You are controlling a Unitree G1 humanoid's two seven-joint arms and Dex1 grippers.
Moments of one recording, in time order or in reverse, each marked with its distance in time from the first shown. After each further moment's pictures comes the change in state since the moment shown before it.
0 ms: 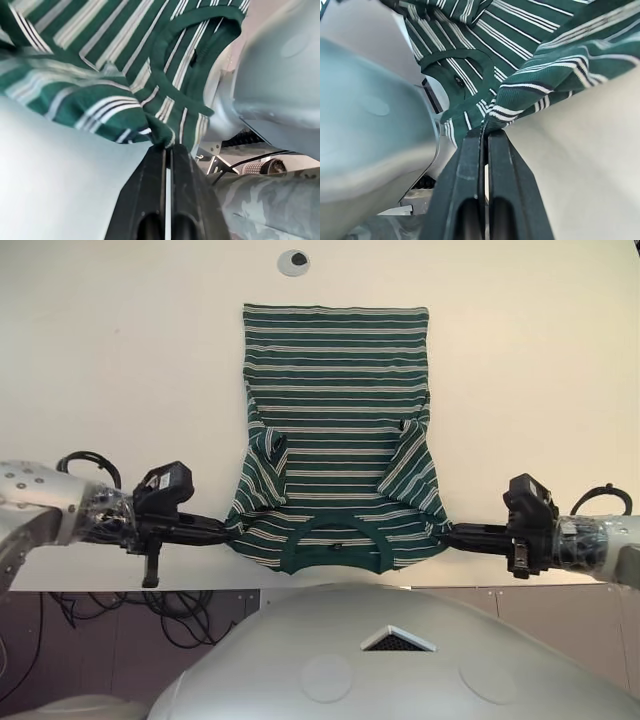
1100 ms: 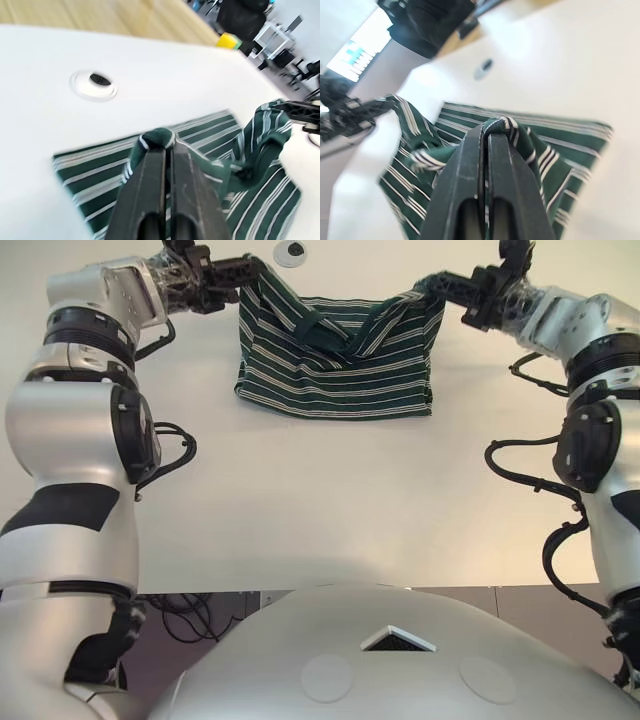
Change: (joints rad) left arm -1.315 -0.808 -0.138 1.961 0.511 -0.523 0.309; right arm -1.413 0.622 0.198 2.061 -0.612 -0.593 -0.073
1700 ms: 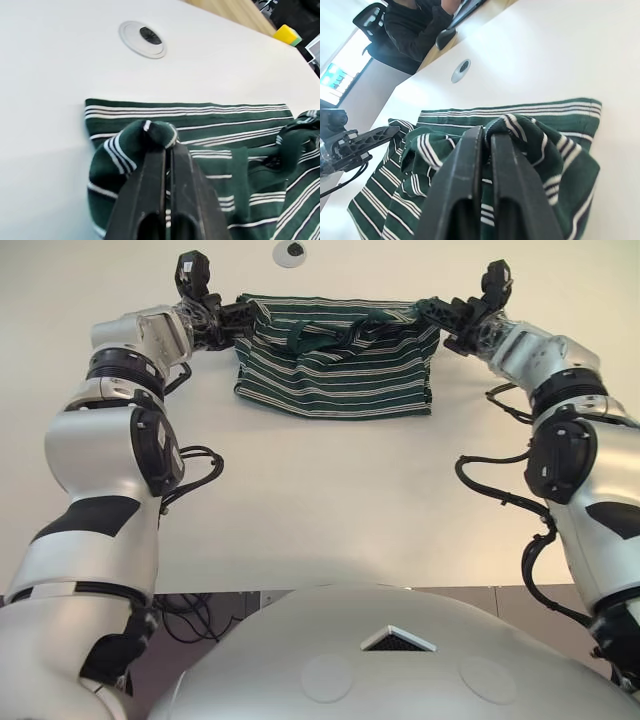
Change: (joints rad) left arm 0.071 -0.097 0.190 0.003 0.070 -0.050 0.238; right arm 0.061 0.074 -0.246 -0.005 -0.061 -0.141 -0.110
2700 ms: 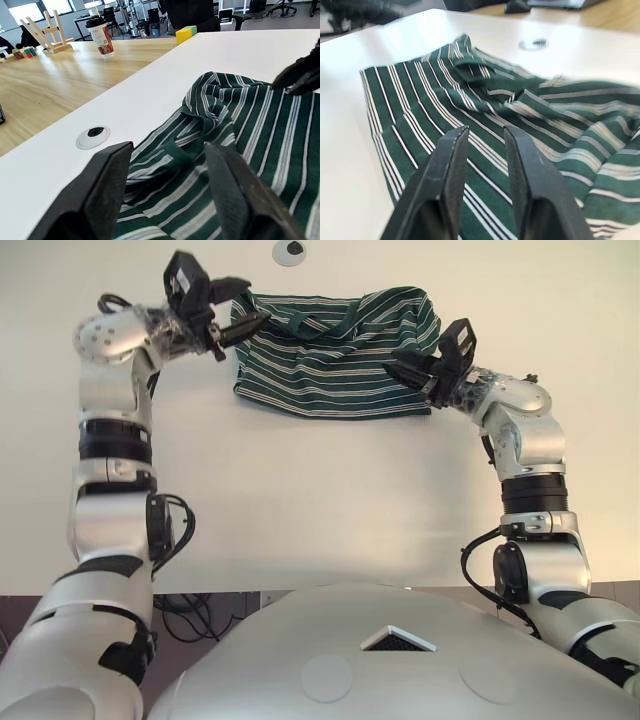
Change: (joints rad) left arm 0.551 0.136 -0.146 -0.873 0.020 -0.378 -0.350; right arm 0.643 0.033 0.315 -1.152 -0.153 -0.067 0.089
